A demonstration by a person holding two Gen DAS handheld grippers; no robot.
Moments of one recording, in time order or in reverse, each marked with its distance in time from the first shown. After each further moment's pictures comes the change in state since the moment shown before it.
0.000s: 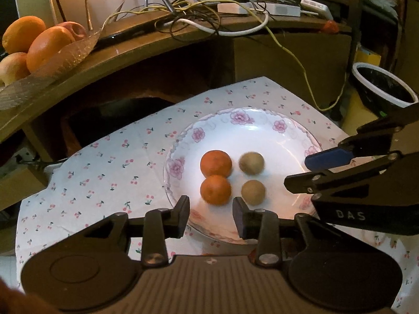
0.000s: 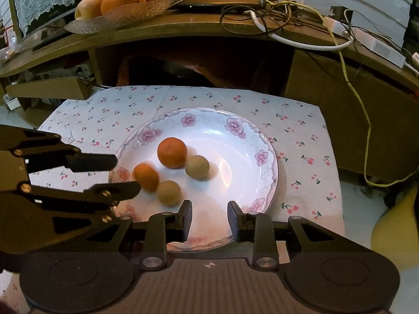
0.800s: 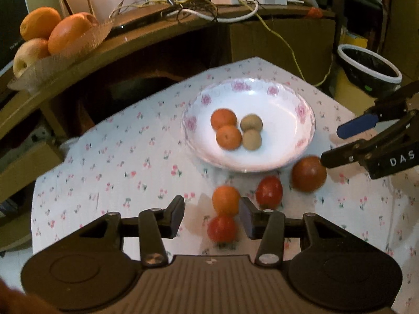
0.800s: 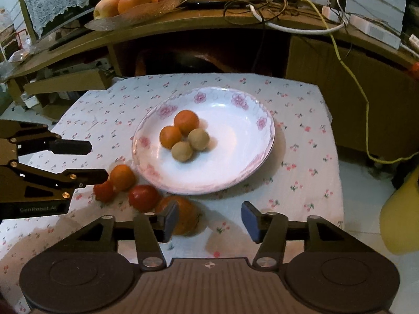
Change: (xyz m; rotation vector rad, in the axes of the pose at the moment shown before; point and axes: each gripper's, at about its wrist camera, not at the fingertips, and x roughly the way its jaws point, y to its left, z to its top) left arm -0.042 0.021 -0.049 0.055 0.045 -0.026; right arm -0.038 -0.010 -0.034 0.019 0.029 0.090
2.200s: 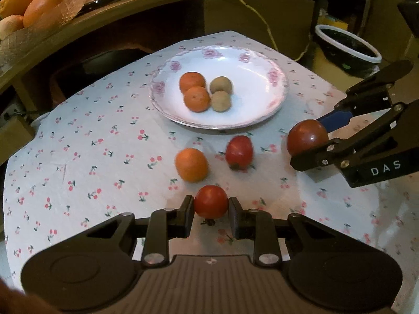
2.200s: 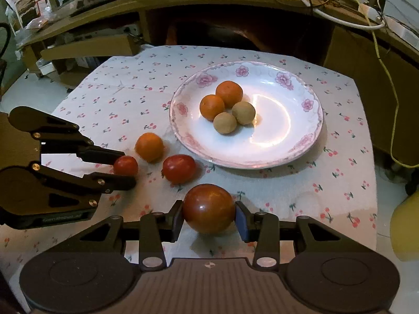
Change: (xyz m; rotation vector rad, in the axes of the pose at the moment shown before) left arm 0.003 -0.014 -0.025 0.017 0.078 -0.120; right arm 0.012 0.037 -0.012 -0.105 0.089 0.043
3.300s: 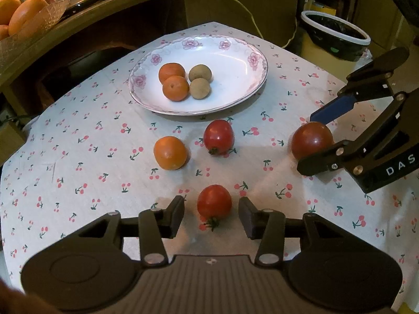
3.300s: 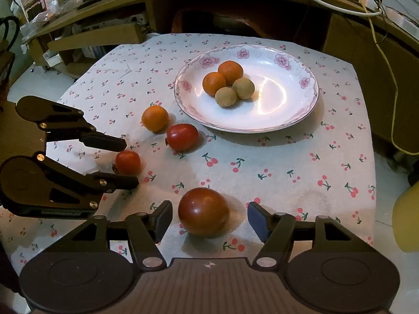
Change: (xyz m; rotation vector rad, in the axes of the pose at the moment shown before) left arm 0.007 -0.015 -0.009 0.060 0.023 0.001; right arm -0.007 -0.004 -0.025 -0.007 0.032 0.027
